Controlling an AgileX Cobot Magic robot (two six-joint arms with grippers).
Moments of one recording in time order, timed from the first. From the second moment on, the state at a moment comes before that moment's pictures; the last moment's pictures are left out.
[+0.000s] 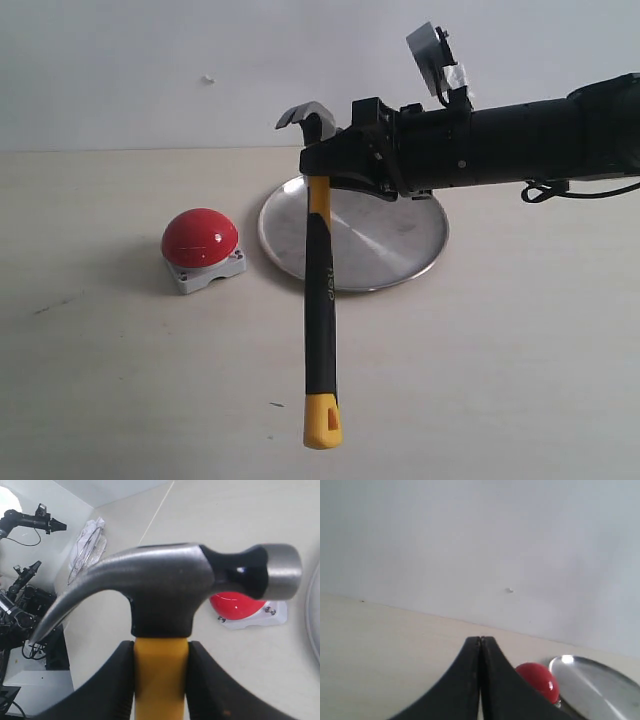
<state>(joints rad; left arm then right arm) -0.07 0.01 0.00 0.11 0.04 -0.37 0.27 1.83 -1.05 1.70 0.95 -1.25</state>
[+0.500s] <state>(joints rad) -0.09 0.47 -0.31 1.30 -0.41 -1.66 0.27 1.83 -1.05 1.70 0.91 -1.25</state>
